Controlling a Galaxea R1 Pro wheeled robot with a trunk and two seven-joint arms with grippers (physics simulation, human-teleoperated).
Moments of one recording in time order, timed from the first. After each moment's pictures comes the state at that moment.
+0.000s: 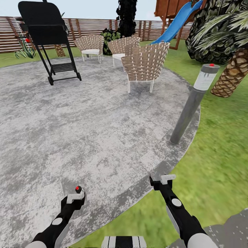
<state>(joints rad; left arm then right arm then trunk) -0.53 0.08 0.04 -0.34 -0.03 -0.34 0.00 -0.51 0.02 0.01 -0.70 0.09 -0.18 0.01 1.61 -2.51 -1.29</state>
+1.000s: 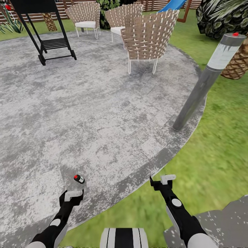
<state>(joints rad) -0.53 0.08 0.08 -0.34 -0.02 -0.50 0.00 -0.51 0.02 0.01 -0.70 0.09 -0.18 0.01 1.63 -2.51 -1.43</state>
